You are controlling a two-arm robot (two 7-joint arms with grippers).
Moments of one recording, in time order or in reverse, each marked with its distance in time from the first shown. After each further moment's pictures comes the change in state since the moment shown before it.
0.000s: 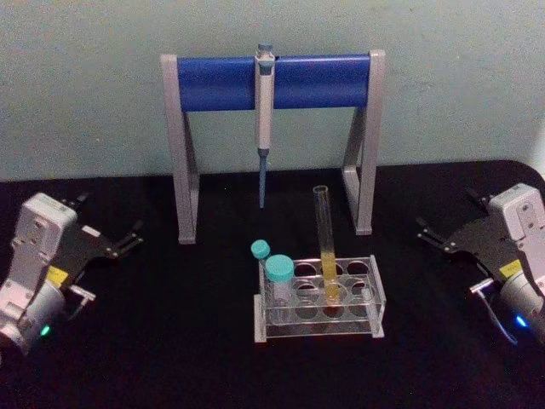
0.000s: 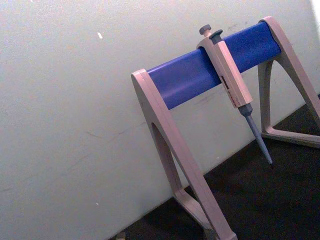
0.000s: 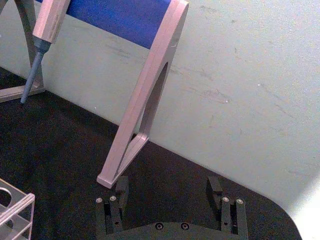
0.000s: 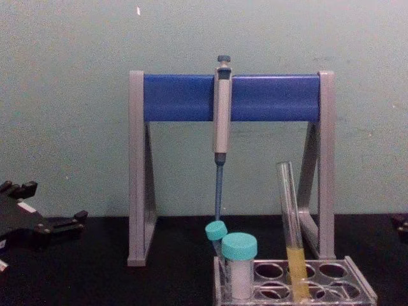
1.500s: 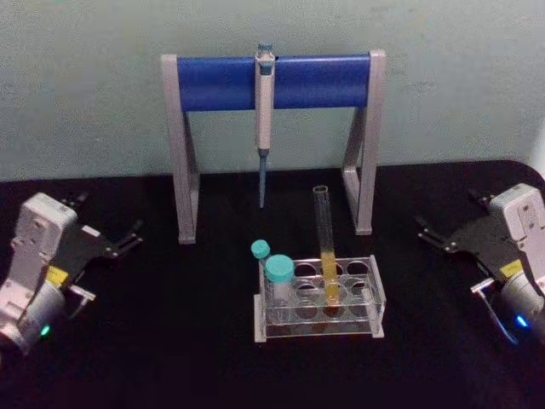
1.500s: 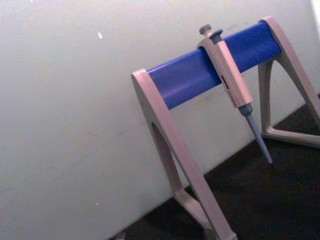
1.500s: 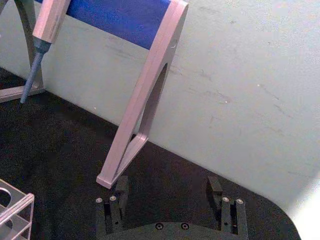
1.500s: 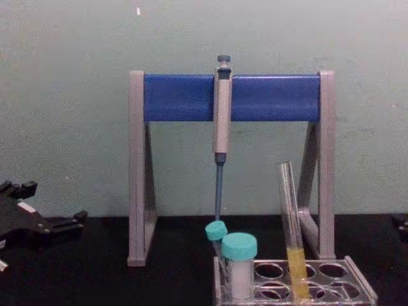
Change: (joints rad) left arm 0.000 0.000 0.000 0.000 0.000 0.000 0.000; right arm -0.002 0.000 0.003 -0.001 -0.002 -0.002 0.001
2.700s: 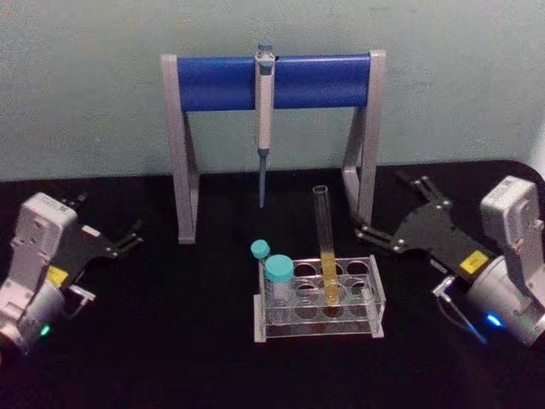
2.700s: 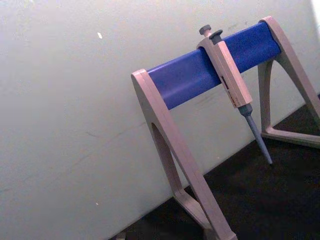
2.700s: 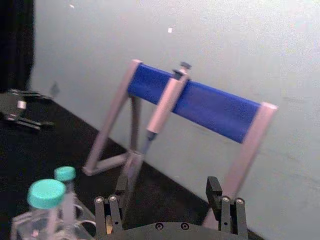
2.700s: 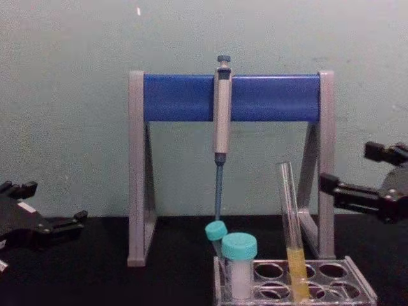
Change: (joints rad) left arm 0.000 0.000 0.000 0.000 0.000 0.000 0.000; right arm -0.037 -0.027 0.033 -0.149 0.065 -0.108 0.292
